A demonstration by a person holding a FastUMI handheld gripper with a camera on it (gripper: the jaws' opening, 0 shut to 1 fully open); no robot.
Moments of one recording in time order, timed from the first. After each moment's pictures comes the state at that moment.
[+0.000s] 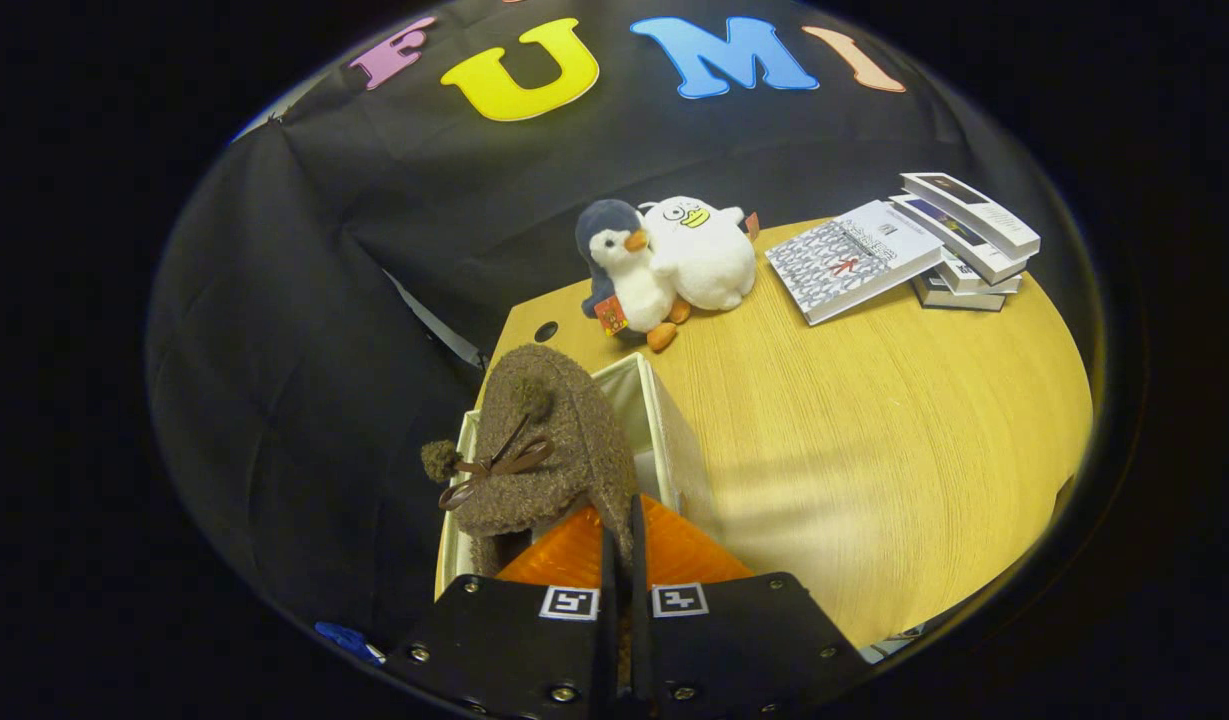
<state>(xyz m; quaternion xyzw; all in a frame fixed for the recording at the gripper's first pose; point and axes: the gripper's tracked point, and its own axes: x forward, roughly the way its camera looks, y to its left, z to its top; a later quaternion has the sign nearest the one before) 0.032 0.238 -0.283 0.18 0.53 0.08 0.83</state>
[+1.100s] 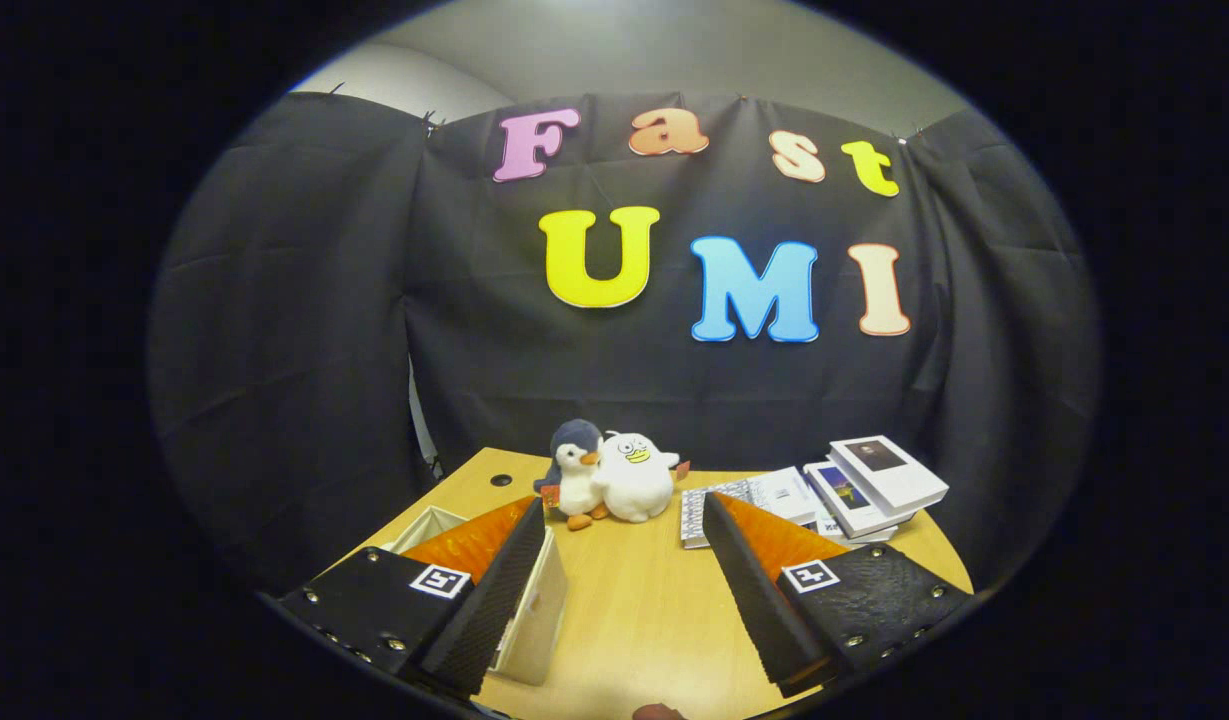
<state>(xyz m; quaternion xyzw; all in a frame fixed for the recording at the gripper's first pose) 0.053 0.099 -0.105 0.00 0.22 0.08 0.97</state>
